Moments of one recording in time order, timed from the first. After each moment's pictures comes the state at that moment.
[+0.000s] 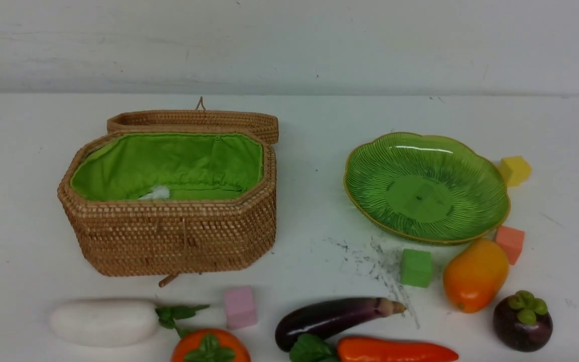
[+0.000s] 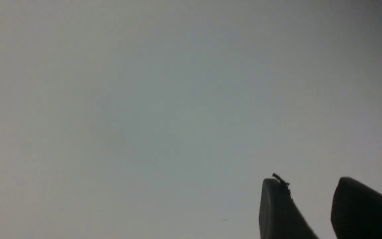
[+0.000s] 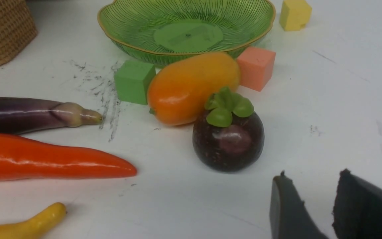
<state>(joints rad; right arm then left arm) 0.04 -0.01 0.01 0.19 0.39 -0.20 -0.04 0.01 -0.38 -0.10 -0.23 -0.51</state>
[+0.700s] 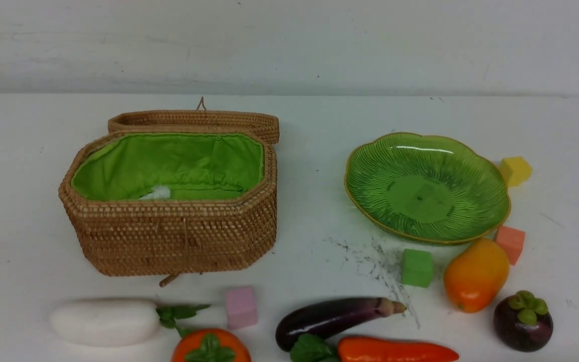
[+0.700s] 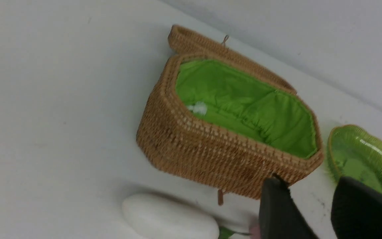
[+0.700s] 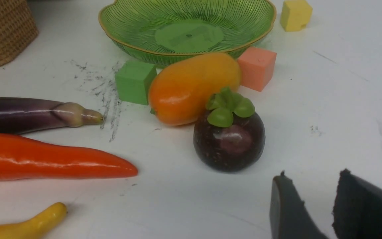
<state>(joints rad) 0.04 -0.01 0.01 0.19 0.39 -0.20 -0.04 0.58 -0.82 -0.06 0.78 -0.45</state>
